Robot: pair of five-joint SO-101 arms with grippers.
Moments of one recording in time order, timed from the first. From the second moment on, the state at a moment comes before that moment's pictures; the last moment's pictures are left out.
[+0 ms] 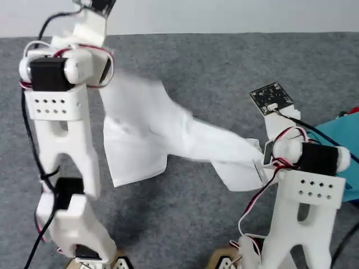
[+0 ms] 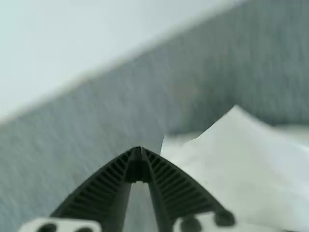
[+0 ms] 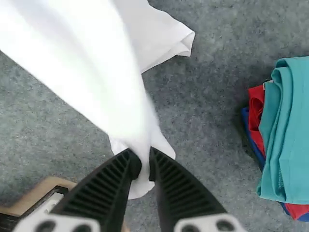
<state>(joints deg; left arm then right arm) -1.5 13.9 -47.9 99.4 -18.0 6.6 -37.1 17.5 100.2 30.6</state>
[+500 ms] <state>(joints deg) -0.2 -3.7 9.1 89.4 -25.4 6.6 -37.1 20.3 100.2 32.0</state>
